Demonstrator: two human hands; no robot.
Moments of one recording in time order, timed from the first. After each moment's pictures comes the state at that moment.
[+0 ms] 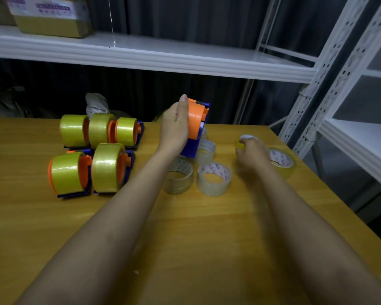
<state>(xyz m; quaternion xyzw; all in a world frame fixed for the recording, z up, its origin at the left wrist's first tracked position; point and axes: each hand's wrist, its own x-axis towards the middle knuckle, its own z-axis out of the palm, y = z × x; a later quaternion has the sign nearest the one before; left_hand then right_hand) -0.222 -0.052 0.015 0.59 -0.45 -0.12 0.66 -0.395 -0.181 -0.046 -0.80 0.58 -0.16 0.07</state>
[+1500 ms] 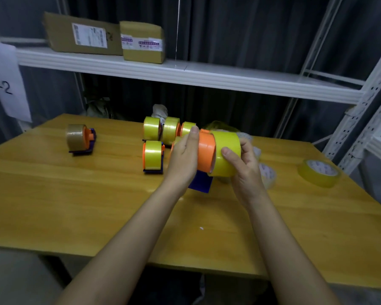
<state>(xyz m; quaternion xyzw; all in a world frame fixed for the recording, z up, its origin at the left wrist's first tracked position) -0.205 0.138 0.005 0.57 -0.40 -0.17 0.70 -0.311 0.054 -0.019 -0.65 0.11 -0.47 0.60</state>
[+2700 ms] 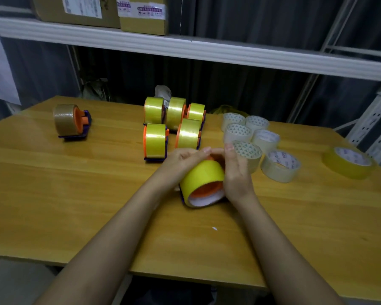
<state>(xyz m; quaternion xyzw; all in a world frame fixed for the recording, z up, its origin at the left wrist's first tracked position) -0.142 0.132 -0.066 0.58 -0.48 -0.32 0.57 -0.261 0.045 -0.088 -0.74 0.18 -0.47 0.45</state>
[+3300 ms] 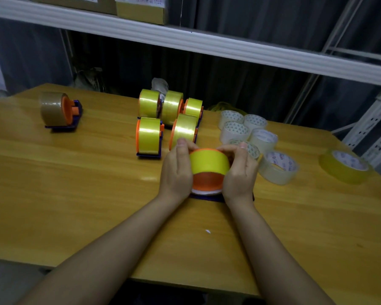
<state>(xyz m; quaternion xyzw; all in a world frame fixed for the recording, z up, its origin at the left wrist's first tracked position) -0.164 0.104 -0.097 0.56 -0.43 -0.01 0.70 -0.259 0.038 -0.092 -0.66 0.25 -0.59 0.39</state>
